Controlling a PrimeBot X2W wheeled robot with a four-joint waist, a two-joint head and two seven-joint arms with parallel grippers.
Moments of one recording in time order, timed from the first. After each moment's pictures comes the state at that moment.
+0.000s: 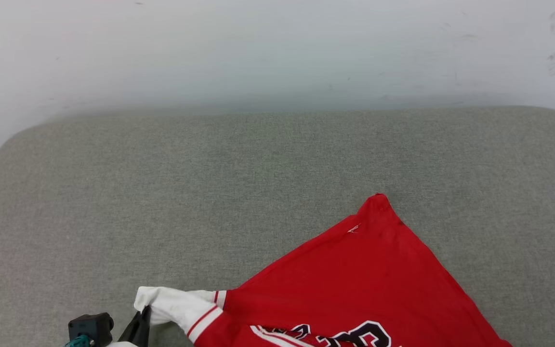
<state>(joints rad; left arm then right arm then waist) 0.07 0.33 -0.25 0.26 -0.56 0.10 -0.10 0.26 -0.06 -0.32 0.08 0.36 0.13 0.56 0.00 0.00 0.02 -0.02</state>
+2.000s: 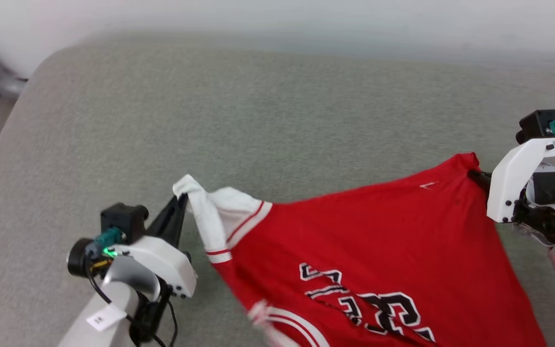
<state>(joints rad) -0.31 0.31 -0.37 0.33 -0.49 0.03 -0.13 -0.72 -0.41 0.36 0.75 0.70 0.13 0.50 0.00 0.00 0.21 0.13</state>
